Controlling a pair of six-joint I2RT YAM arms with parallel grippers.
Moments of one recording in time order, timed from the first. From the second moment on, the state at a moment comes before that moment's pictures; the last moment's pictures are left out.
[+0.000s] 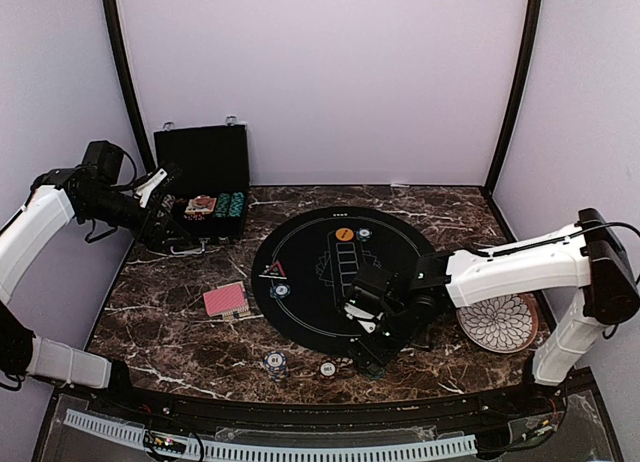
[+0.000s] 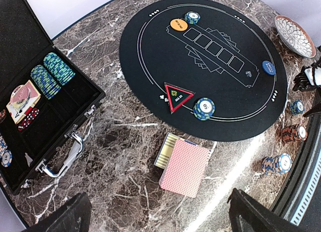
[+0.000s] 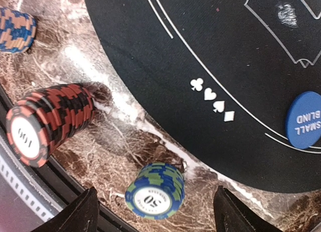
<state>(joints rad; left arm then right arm) -0.06 1.21 1.21 -0.96 0.54 0.54 1.19 1.63 1.06 -0.75 -0.03 0.38</state>
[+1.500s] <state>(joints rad) -0.06 1.21 1.23 -0.97 0.54 0.54 1.20 1.69 1.02 -0.68 -0.03 0.37</state>
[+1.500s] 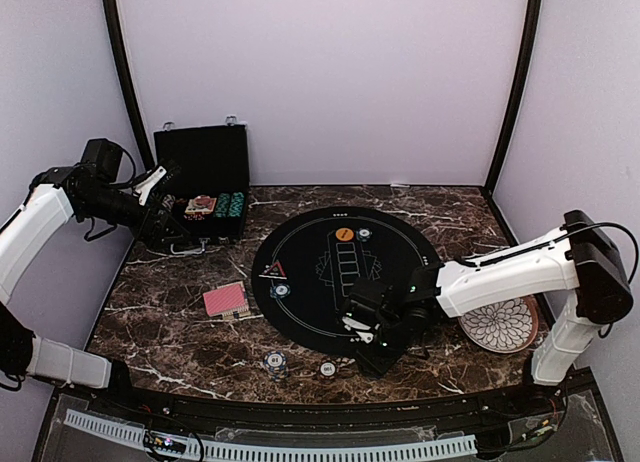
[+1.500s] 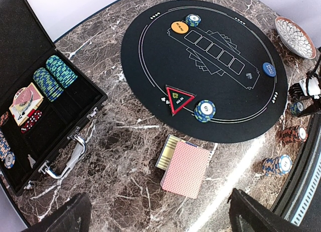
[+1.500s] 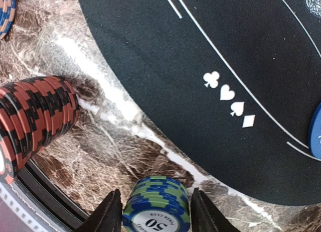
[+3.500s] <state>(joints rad) -0.06 1.21 1.24 -0.97 0.53 0.54 1.12 1.60 1.14 -0.80 0.08 0.37</state>
